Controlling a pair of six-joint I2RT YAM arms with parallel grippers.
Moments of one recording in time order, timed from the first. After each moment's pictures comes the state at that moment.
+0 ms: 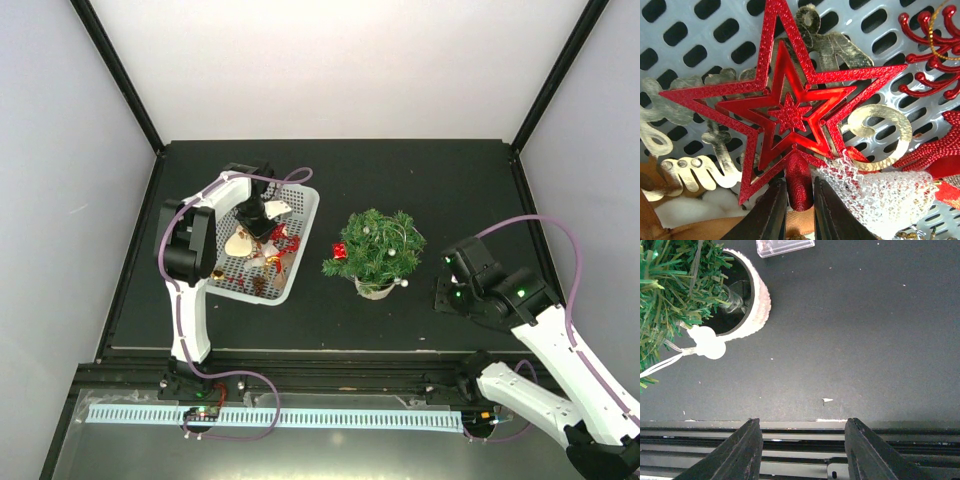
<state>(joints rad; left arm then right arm) -0.25 2.13 1.64 -1.08 0.06 0.55 0.58 0.82 1.00 -1.32 0.07 0.69</state>
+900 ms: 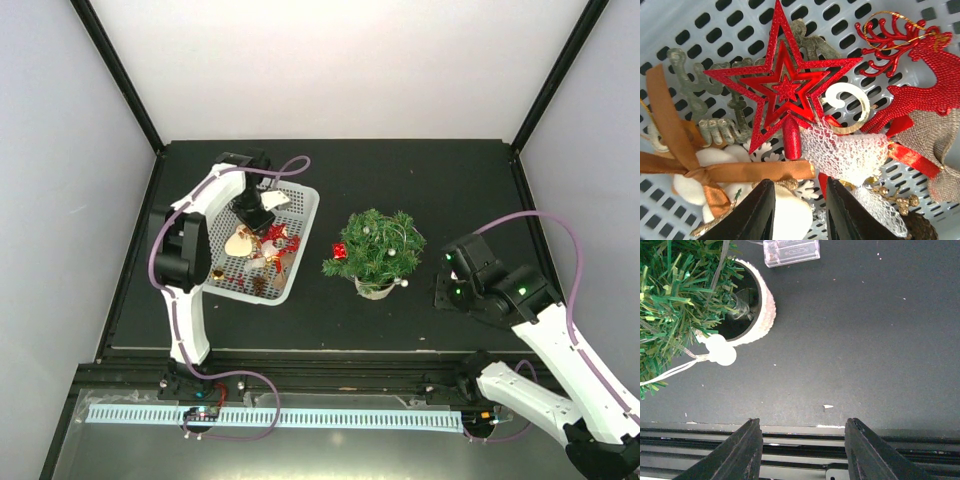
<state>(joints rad) -0.25 2.05 1.71 -1.19 0.07 0.54 0.58 0.83 1.02 -1.31 0.08 0.66</state>
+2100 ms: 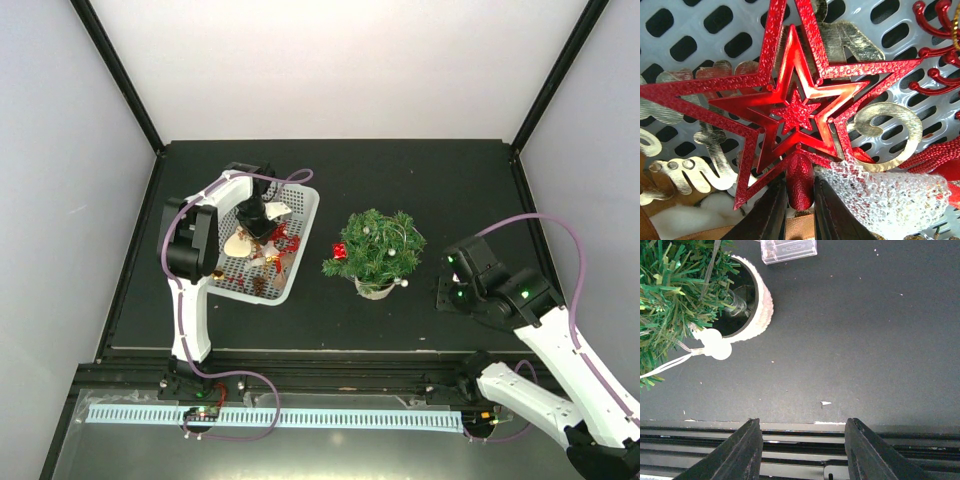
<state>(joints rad) -0.25 2.16 1.68 -1.12 0.05 0.54 0.58 0.81 1.02 -1.32 0.08 0.66</state>
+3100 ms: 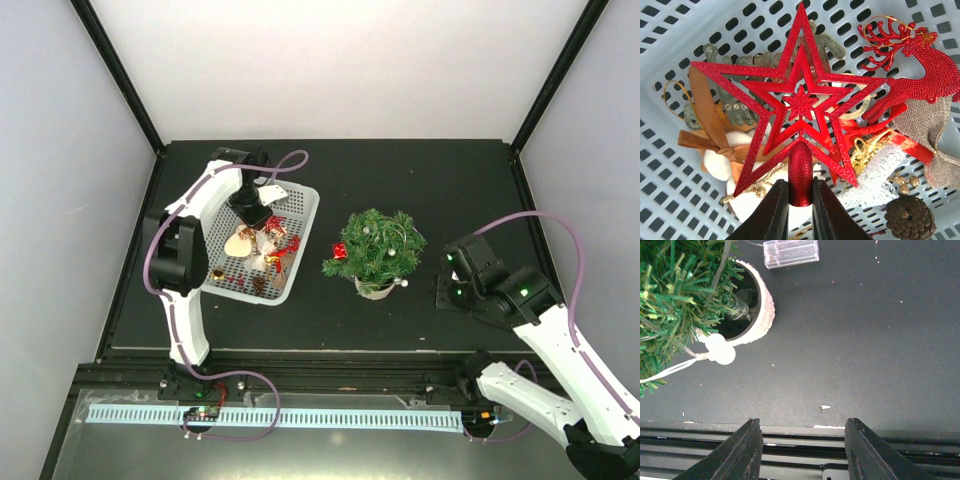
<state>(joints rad) -0.25 2.02 1.74 -1.21 0.04 0.55 0.58 0.82 1.02 -1.31 0.08 0.65</state>
